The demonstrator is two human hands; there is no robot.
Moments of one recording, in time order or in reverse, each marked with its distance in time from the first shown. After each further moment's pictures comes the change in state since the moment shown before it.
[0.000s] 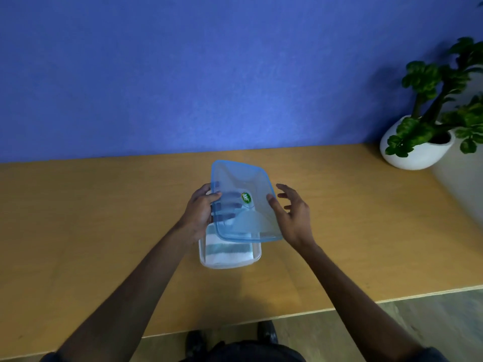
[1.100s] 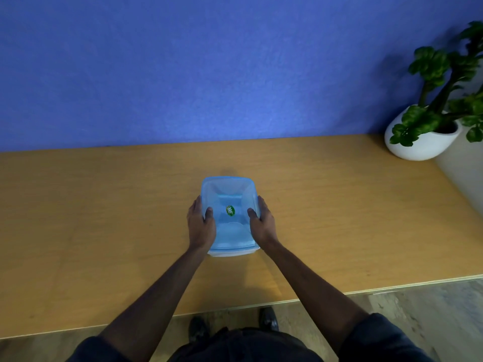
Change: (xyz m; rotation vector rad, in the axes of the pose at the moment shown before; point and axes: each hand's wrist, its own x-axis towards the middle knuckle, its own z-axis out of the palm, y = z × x) left_hand 0.011 -0.102 -0.034 0.660 0.443 0.251; right_hand -0.034 0.025 0.083 0.158 -0.198 0.307
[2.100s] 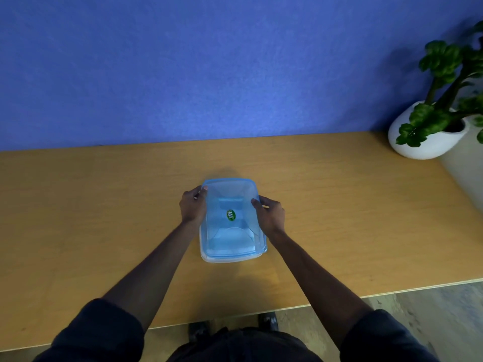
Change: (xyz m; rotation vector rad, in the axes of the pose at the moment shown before) left_hand 0.078 0.000 0.007 -0.132 0.024 -0.163; right_hand 0.041 -0.003 -0.013 -0.033 0.112 0.098
